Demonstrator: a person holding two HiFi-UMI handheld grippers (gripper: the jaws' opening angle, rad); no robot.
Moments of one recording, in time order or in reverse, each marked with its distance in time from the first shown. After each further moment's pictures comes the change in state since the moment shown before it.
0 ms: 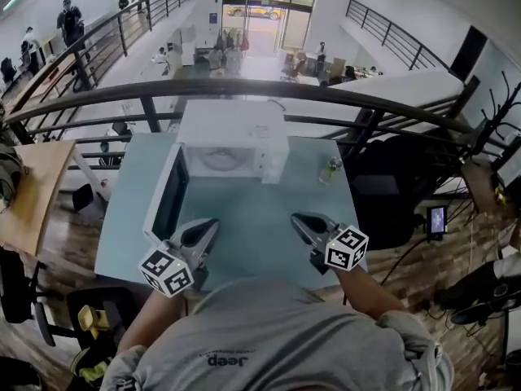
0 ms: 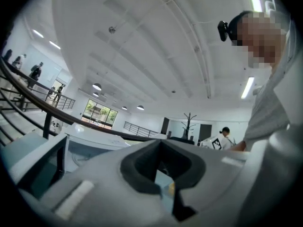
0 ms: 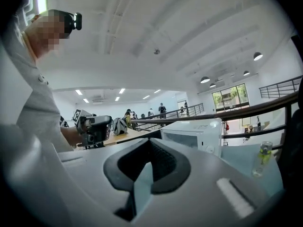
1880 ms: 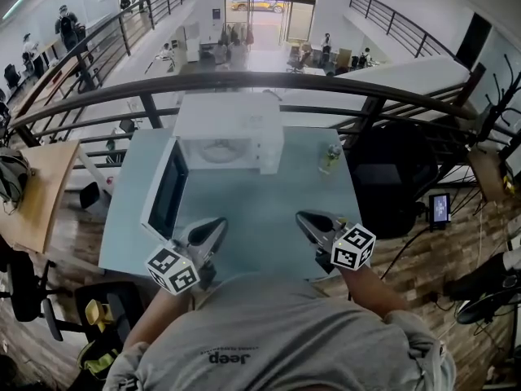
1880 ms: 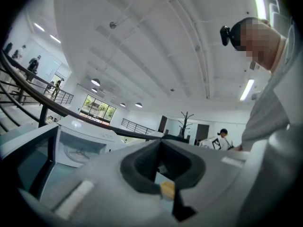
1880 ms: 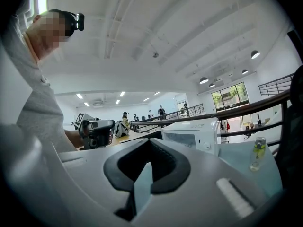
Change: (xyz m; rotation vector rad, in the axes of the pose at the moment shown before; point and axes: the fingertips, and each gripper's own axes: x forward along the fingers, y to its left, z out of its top) left arm 0.024 -0.045 -0.017 -0.020 0.018 -0.031; right arm -0.049 0.001 -0.001 0.022 -0.032 0.014
